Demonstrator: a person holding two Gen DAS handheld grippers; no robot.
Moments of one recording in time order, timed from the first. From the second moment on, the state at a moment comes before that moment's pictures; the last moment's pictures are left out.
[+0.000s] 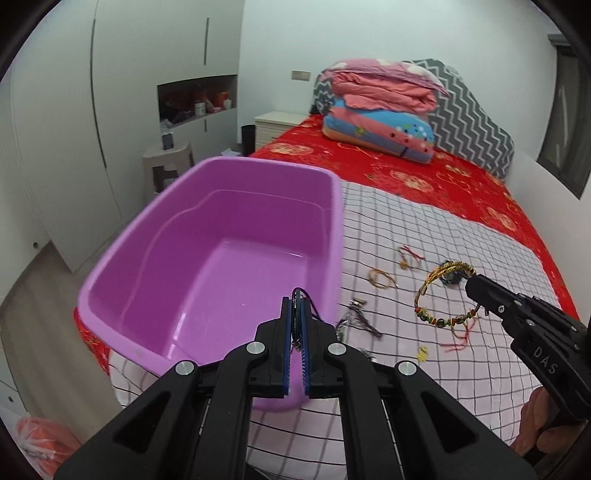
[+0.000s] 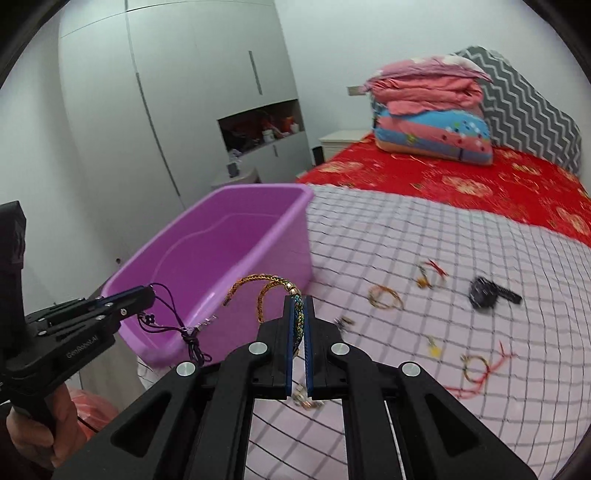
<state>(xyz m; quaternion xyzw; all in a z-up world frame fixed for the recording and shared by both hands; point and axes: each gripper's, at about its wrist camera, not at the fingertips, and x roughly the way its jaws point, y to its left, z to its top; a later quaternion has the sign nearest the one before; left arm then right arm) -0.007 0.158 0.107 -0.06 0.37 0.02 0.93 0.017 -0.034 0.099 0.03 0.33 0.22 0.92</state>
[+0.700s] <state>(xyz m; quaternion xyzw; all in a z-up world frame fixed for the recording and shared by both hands) 0.056 0.263 0.081 -0.09 0.41 0.07 0.91 0.099 0.110 0.098 -0.01 0.37 0.30 0.88</state>
